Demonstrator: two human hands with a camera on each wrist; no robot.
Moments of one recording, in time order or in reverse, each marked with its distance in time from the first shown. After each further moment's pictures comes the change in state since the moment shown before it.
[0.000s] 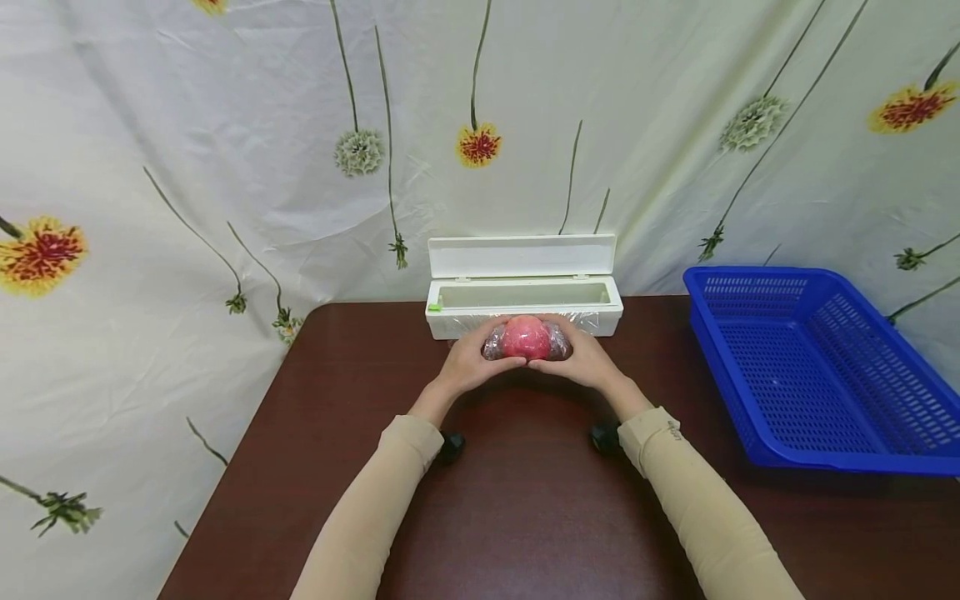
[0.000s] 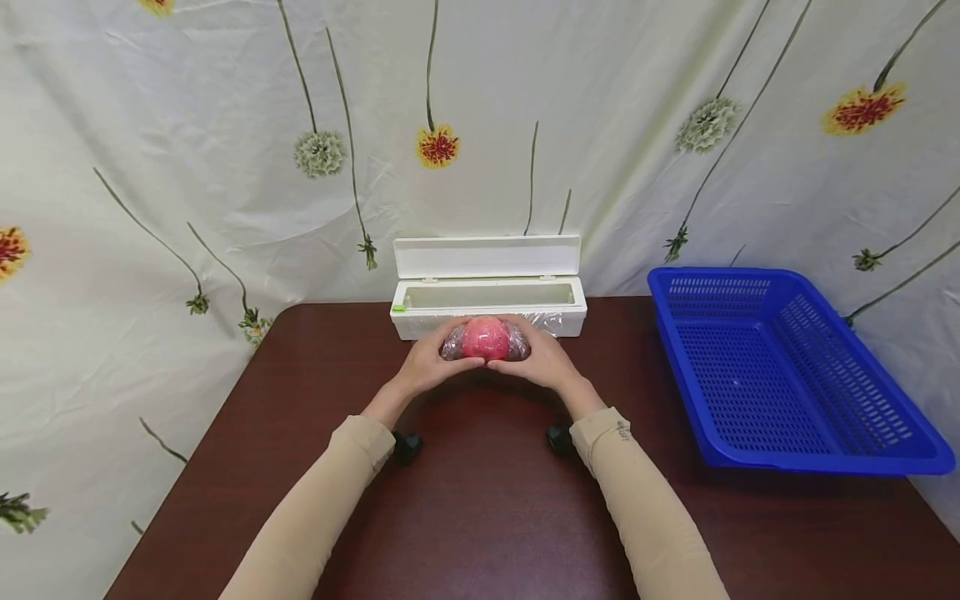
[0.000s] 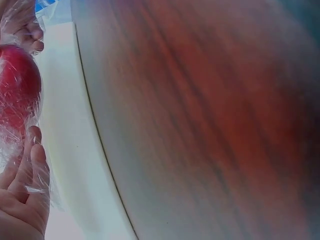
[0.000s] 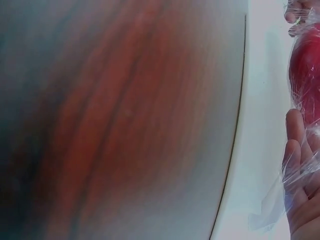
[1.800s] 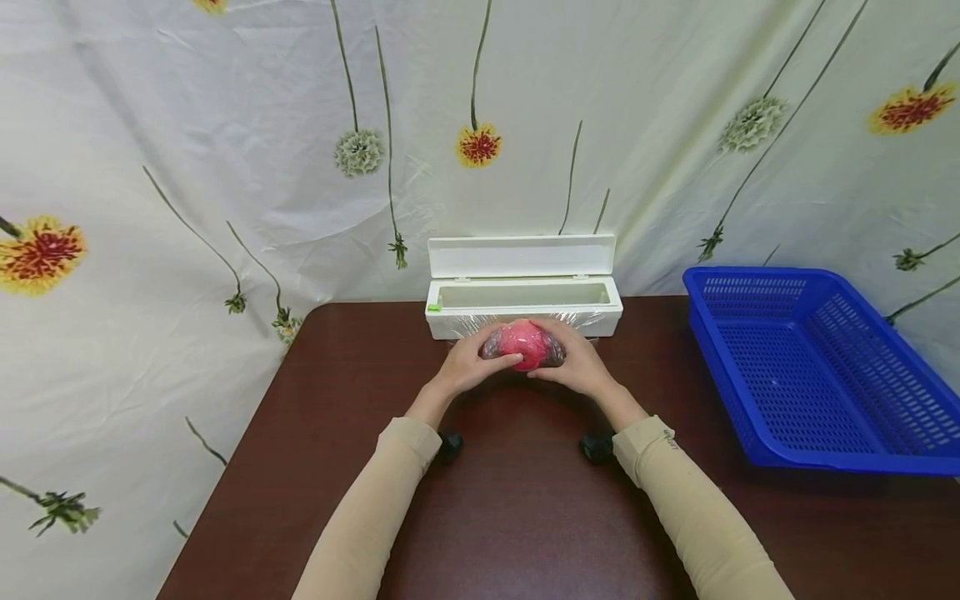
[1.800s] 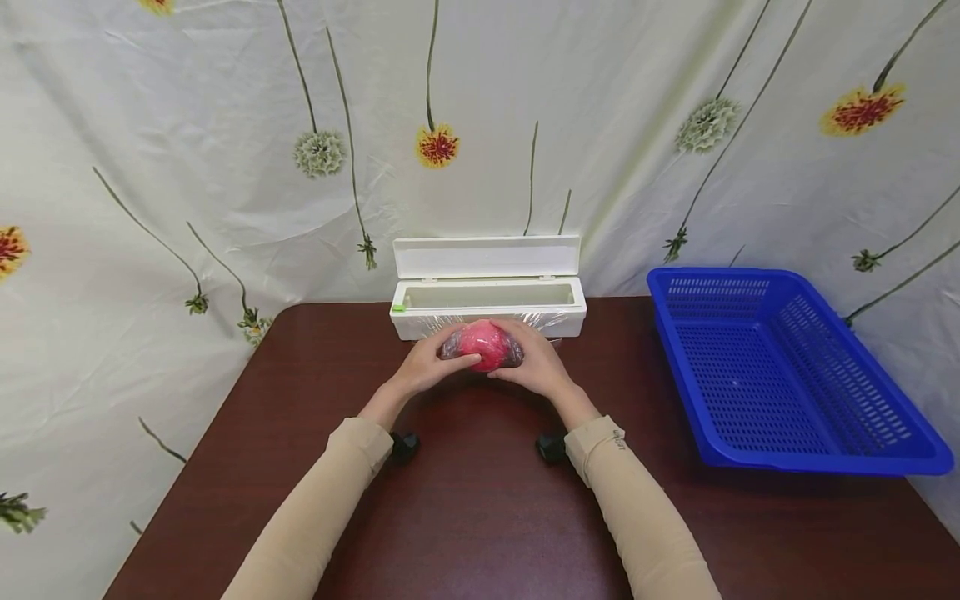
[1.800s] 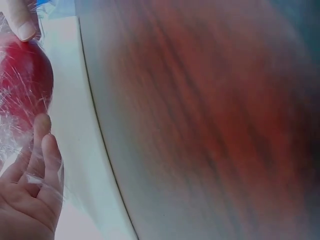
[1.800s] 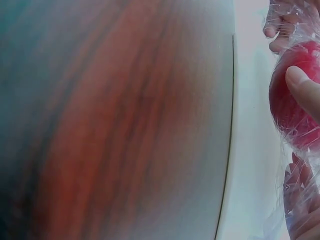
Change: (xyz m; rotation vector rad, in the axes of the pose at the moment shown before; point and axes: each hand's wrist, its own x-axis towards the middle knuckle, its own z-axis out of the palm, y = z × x) left_hand -0.004 0.002 -0.002 -0.042 -0.058 -0.156; right_hand -0.001 -0.003 0.010 -0.026 0.046 -0.137
